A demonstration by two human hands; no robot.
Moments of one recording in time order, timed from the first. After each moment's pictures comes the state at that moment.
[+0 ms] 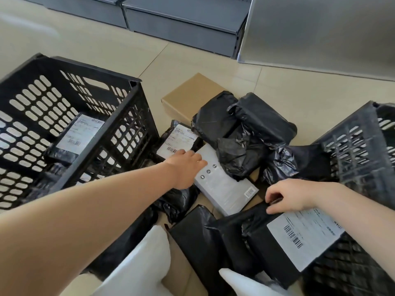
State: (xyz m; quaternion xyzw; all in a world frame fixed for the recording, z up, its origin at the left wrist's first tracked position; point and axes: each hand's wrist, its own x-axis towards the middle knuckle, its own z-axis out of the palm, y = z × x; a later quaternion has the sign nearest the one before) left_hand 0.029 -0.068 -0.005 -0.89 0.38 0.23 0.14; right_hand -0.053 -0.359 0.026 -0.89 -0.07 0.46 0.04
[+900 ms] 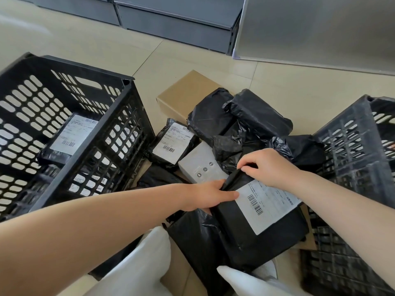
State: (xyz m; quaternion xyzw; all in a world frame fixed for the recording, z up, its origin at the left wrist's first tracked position) left_hand -0.035 -0.117 -0.005 -0.68 0.05 0.57 -0.46; right_hand -0.029 -0.325 0.022 -0.96 -0.06 0.18 0.19
